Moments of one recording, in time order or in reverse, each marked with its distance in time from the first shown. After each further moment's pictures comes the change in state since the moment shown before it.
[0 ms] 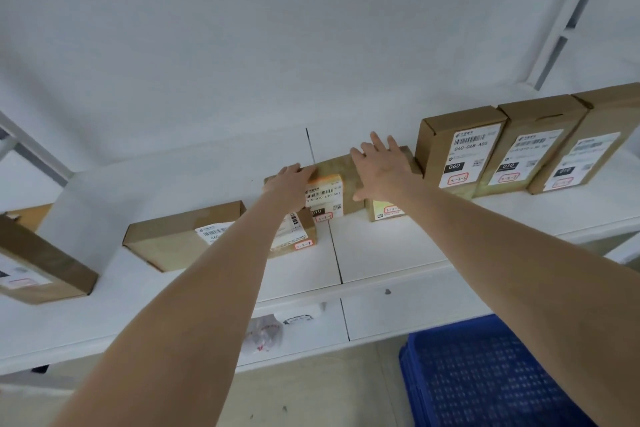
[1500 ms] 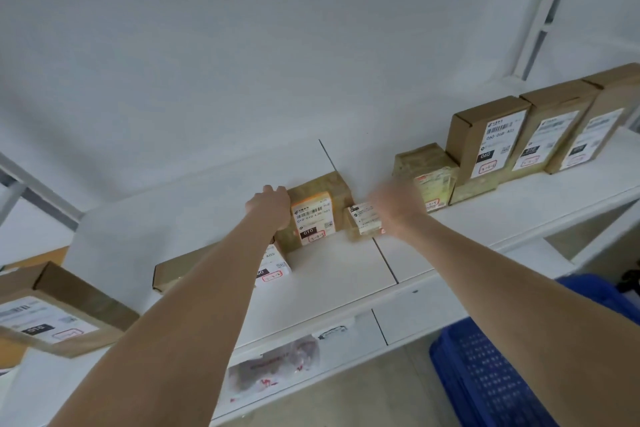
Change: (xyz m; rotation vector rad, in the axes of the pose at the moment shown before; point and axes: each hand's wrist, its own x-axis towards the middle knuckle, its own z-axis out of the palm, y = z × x) left_hand -0.020 -0.103 -0.015 0.180 -0.109 -0.106; right_hand -0.019 -0.089 0.013 -0.072 -0.015 0.151
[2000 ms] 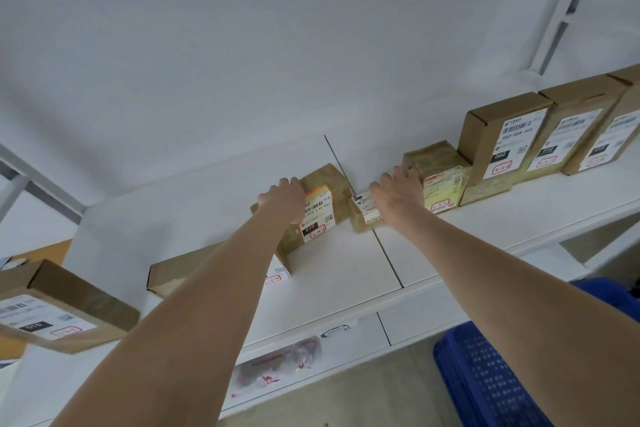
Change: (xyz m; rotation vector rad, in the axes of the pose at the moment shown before) left_hand 0.010 0.019 -0.006 -0.061 -0.043 0.034; right_hand 0.027 -0.003 -0.001 -0.027 -0.029 0.078
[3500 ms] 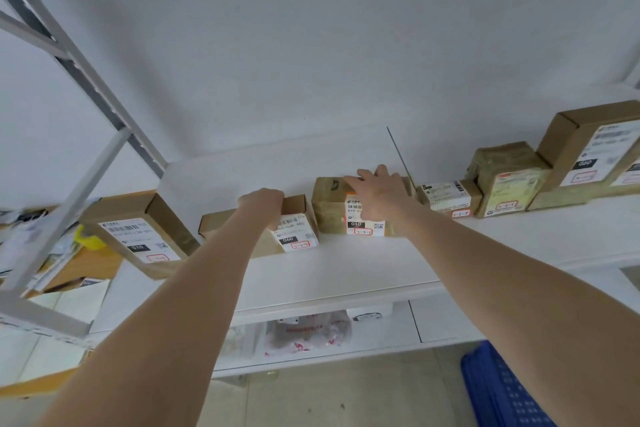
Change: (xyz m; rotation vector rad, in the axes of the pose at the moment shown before) left_hand -0.066 -0.143 0.031 0.073 -0.061 -0.139; right_hand -0.001 -0.114 -0.045 0.234 -0.007 -0.290
